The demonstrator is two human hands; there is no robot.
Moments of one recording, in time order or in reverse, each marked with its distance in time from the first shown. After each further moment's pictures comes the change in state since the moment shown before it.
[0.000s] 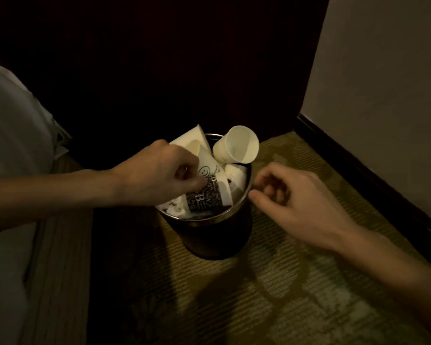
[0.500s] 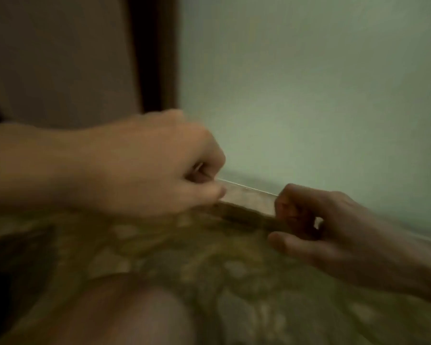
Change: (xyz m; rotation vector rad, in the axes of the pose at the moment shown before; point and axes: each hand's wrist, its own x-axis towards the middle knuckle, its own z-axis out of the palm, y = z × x) left_hand 0.060 0.428 -0.008 -0.046 -0.061 1.090; right_hand -0.392 -0.063 -0.227 -0.300 0.243 0.784
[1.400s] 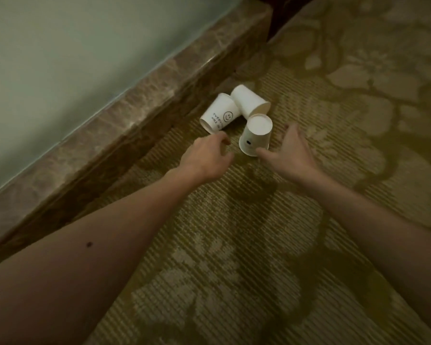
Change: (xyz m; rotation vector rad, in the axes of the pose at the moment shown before) left_hand 0.396 0.560 0.506 -0.342 -0.625 0.285; right_hand -0.461 0.540 0.096 0.433 0.868 1.560
